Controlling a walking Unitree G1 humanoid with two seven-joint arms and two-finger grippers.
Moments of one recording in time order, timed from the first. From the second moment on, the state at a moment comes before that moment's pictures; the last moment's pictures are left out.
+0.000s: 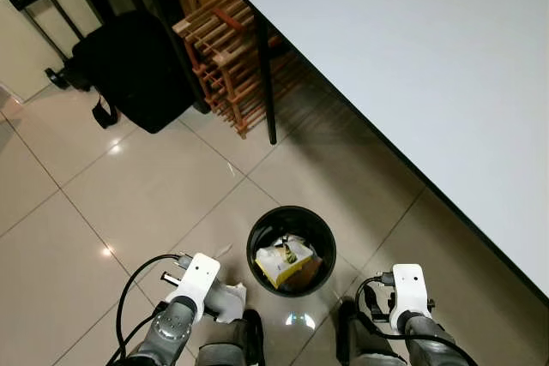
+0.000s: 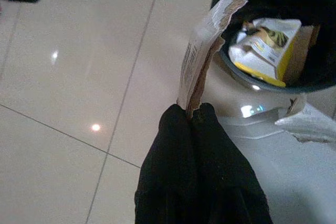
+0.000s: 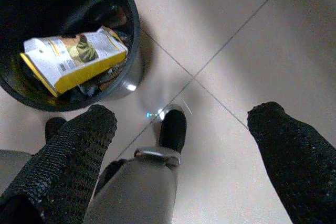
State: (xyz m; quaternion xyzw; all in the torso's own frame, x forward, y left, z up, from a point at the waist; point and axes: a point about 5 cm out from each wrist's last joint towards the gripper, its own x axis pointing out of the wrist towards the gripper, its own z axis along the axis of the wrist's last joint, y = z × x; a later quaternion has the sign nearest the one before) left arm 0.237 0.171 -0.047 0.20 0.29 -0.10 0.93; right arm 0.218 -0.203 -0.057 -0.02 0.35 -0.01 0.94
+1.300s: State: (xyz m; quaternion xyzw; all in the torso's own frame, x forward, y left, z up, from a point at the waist) left arm 0.324 0.095 0.036 0.24 0.13 -0.25 0.93; right arm 0.248 -0.143 -0.004 0.02 0.24 0.24 0.94
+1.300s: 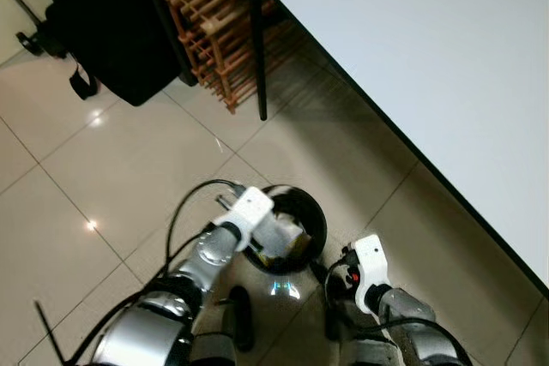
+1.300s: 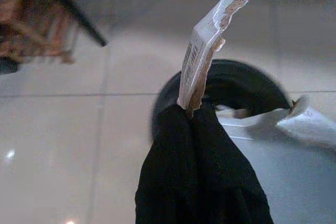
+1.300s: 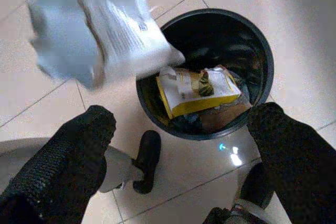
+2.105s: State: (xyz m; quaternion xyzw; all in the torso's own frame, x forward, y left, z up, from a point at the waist) left arm 0.326 0.087 0.039 0.24 0.13 -0.28 0.92; right arm 0.249 -0.142 0.005 0.02 0.24 0.25 0.94
